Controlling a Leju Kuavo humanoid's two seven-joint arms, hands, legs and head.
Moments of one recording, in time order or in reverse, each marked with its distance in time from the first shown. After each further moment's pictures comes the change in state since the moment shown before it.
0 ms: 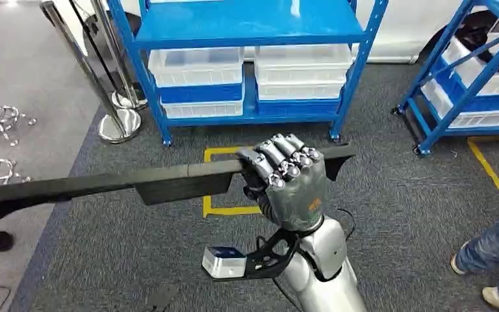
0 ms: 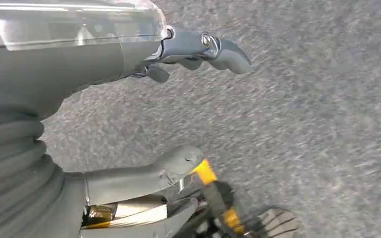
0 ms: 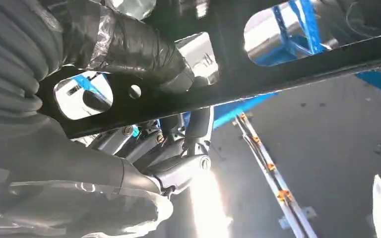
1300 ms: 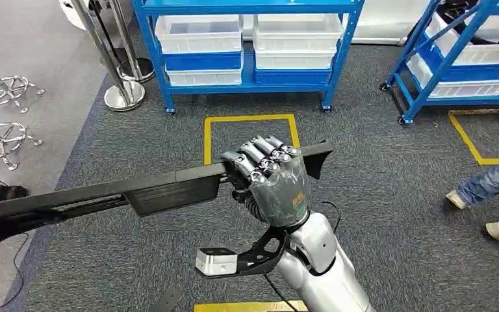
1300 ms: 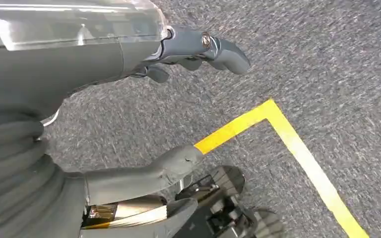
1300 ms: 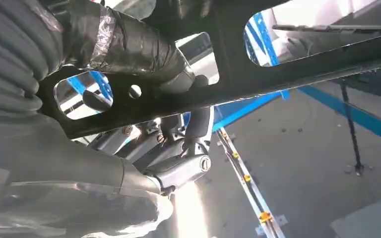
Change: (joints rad) left arm 0.030 -0.011 0.002 0.000 -0.016 0.007 -0.039; right arm -0.092 -0.124 0.164 0.079 -0.068 0.000 0.145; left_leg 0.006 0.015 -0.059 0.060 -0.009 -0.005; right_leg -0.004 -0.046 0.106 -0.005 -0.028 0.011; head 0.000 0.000
